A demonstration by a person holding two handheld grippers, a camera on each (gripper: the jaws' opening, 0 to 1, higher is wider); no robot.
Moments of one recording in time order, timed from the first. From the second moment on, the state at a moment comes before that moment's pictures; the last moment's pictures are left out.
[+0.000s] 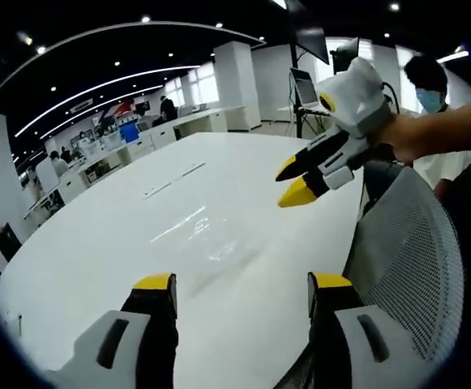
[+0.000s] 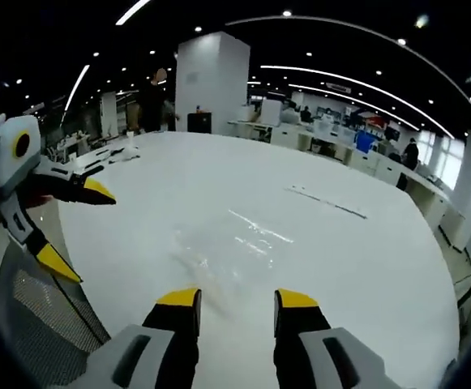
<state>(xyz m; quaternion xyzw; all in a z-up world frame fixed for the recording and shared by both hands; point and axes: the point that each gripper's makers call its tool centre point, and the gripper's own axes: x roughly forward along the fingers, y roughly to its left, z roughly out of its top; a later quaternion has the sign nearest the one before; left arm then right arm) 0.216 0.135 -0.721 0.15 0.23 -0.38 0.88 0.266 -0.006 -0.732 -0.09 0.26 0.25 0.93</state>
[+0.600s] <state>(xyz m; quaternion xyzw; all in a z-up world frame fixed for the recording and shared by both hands) 0.193 0.152 -0.714 0.12 0.21 -0.33 0.91 0.213 -0.014 -0.731 -0.05 0.27 0.26 0.93</state>
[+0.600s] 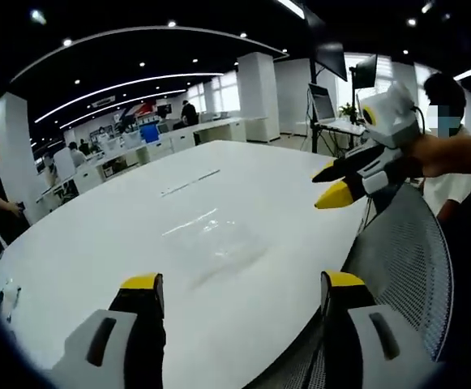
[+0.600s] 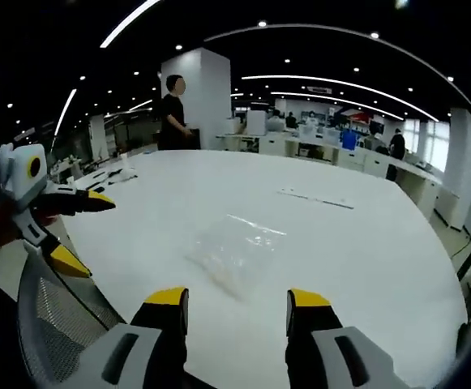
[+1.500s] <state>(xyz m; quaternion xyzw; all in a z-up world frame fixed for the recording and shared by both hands) 0.176 0.165 -0.728 0.07 0.22 -0.32 0.92 0.177 -0.004 -0.753 0.03 0.30 0.23 0.93</state>
